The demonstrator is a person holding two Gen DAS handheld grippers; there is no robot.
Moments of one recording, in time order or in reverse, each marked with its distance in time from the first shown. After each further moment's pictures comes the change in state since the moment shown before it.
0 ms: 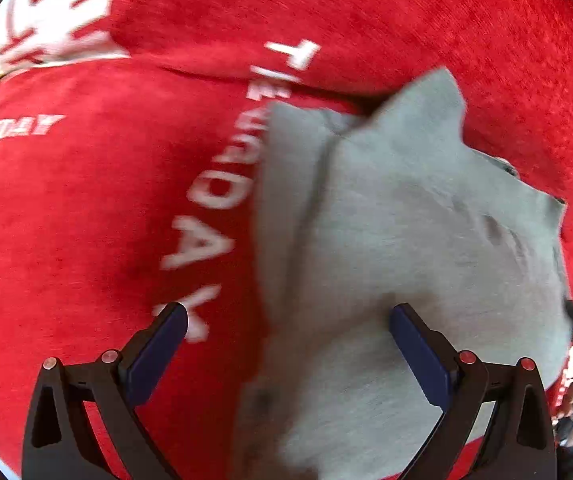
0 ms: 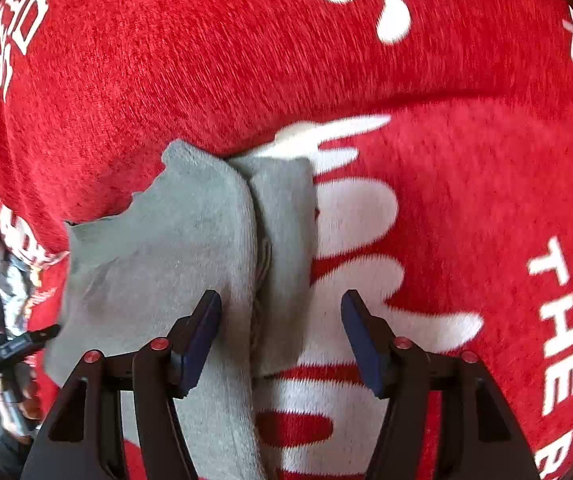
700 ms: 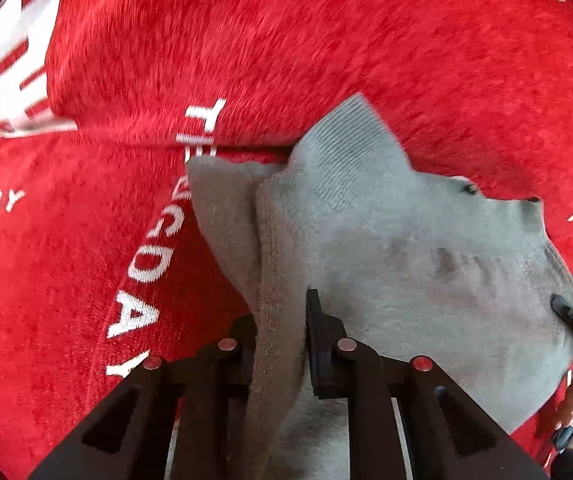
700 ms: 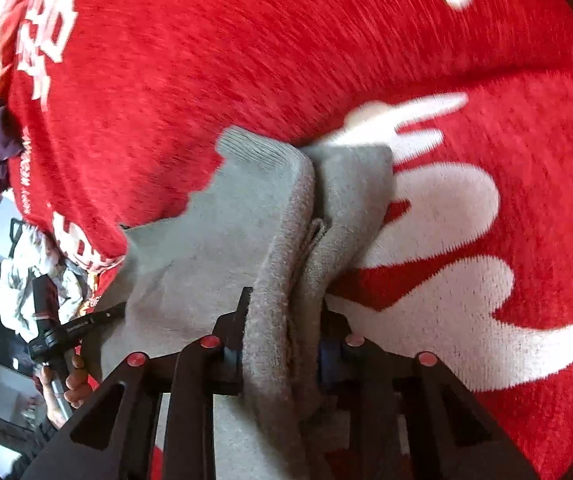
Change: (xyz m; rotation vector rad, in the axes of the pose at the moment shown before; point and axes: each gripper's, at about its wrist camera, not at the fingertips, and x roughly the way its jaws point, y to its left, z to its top) left arm -0.015 -0.054 0.023 0.114 -0.166 -0.013; right arm 0.011 0.033 0.001 -0.048 -0.077 0.232
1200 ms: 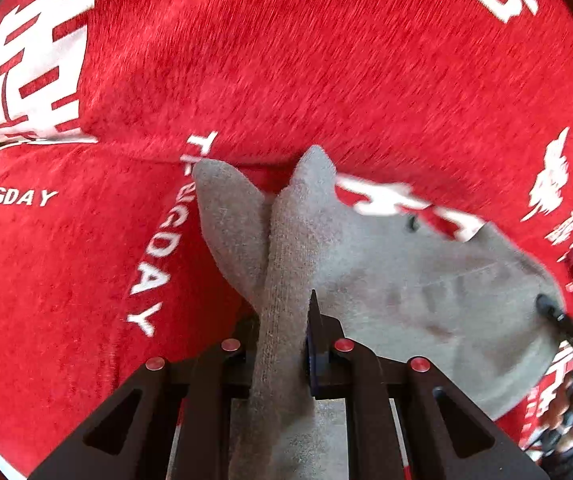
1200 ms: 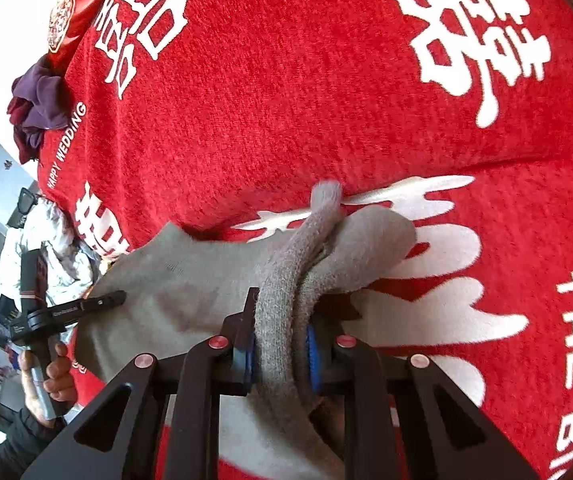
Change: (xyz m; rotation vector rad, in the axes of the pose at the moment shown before) left arm -0.059 -0.009 -0.023 -0.006 0.003 -0.009; right arm -0.065 0.062 -0.007 -0.115 -0.037 -0.073
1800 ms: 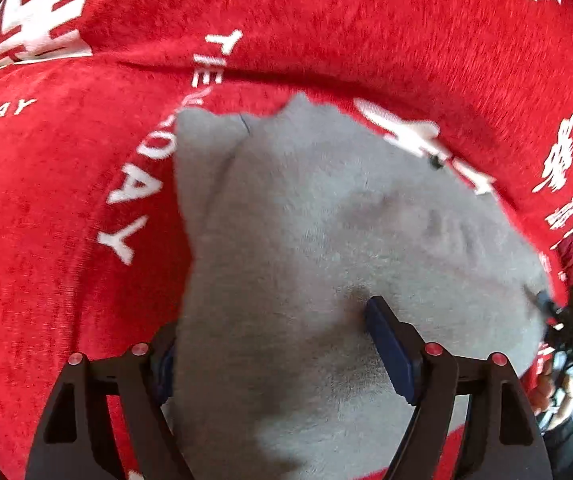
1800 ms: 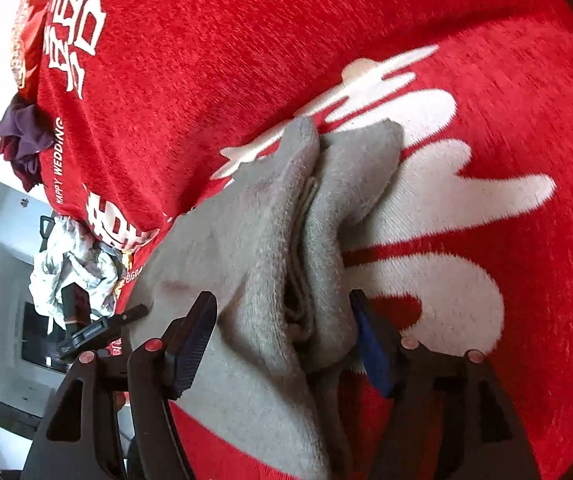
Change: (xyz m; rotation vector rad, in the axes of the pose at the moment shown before) left arm 0.044 0.026 -0.056 -0.054 0.078 -0.088; right arm 0.042 -0.065 -0.047 0.190 0.112 0.192
